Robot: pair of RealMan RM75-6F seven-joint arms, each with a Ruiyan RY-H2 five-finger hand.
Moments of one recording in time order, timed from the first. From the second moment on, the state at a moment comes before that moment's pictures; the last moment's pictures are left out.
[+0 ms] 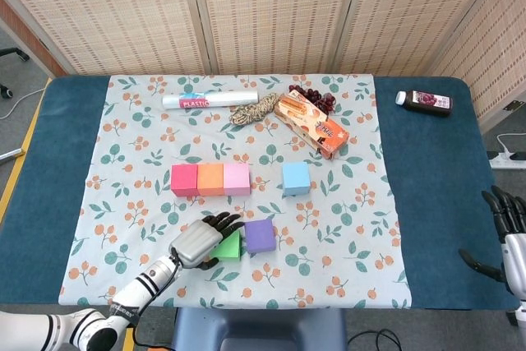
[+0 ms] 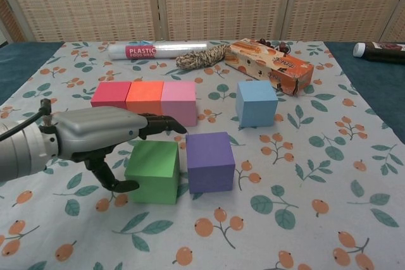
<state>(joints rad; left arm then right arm) -0.75 -1.47 -0.01 -1.75 1.22 0.90 0.44 -0.02 -1.04 0.07 -1.65 -1.55 1.60 0.11</state>
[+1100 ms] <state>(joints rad) -0.74 -1.18 -0.13 -1.71 1.37 0.96 0.05 -0.02 -1.04 0.06 -1.69 -1.57 1.61 0.07</state>
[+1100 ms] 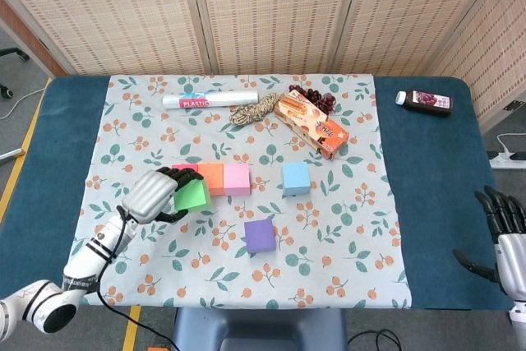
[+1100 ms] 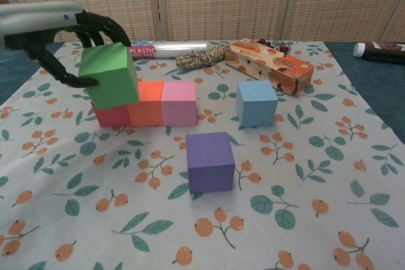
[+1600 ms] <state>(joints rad) -0.88 -1.23 -0.15 -1.40 1.50 0.82 -0.26 -0.02 -1.04 0.07 -1.74 -1.56 1.62 0.01</state>
